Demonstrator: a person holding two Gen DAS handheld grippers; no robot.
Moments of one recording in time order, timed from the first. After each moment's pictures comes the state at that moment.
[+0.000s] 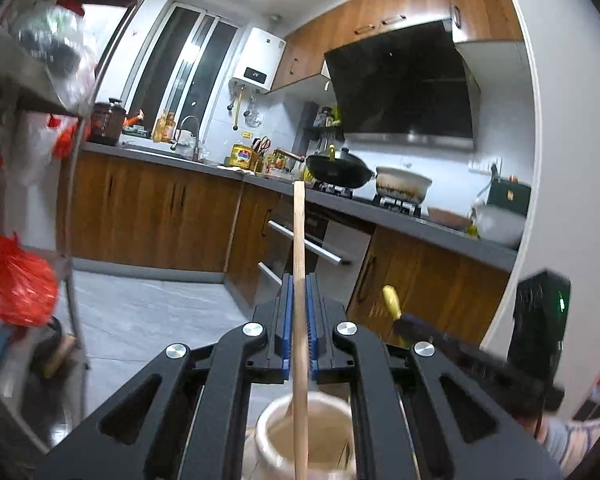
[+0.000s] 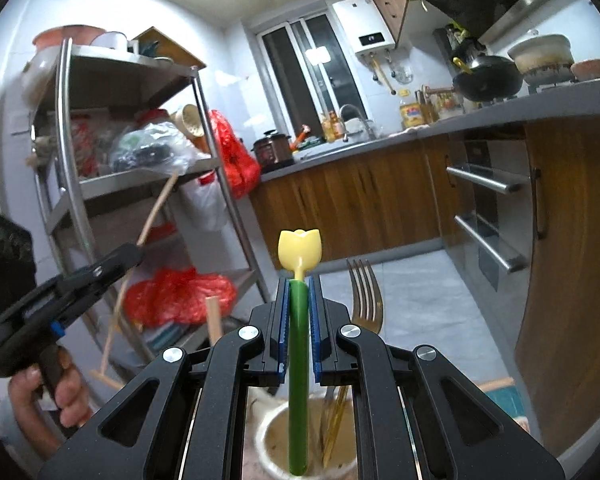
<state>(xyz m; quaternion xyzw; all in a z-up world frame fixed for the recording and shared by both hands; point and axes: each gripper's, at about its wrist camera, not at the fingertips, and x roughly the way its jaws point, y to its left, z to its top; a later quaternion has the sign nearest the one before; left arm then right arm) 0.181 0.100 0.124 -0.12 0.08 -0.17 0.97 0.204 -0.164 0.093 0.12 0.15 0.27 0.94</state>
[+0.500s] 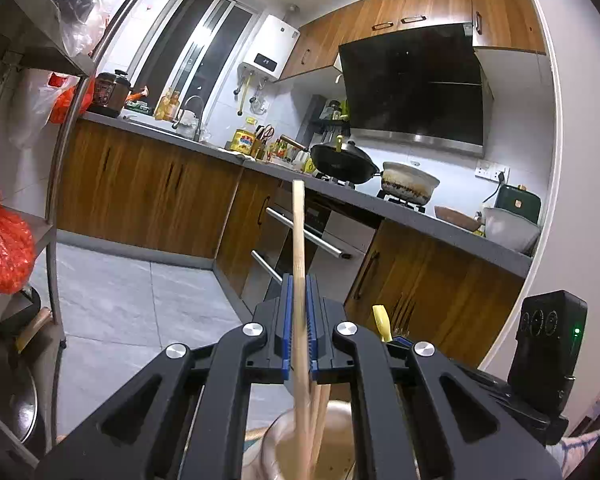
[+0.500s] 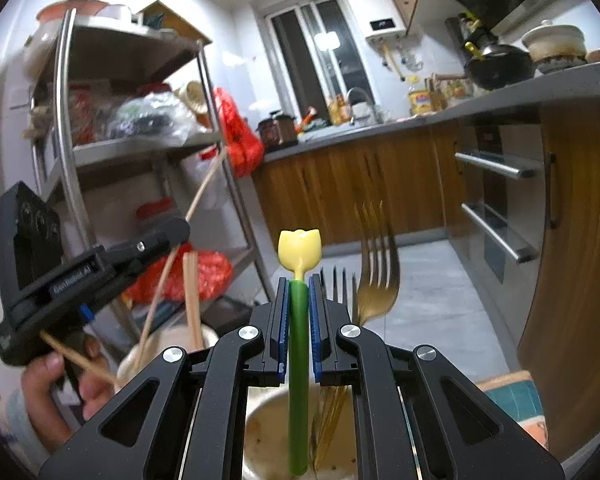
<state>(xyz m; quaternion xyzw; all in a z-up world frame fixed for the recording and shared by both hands) 0.215 0.104 0.083 -0.15 0.11 -0.18 0.97 0.218 -0.148 0.064 0.09 0.17 0.29 0.94</state>
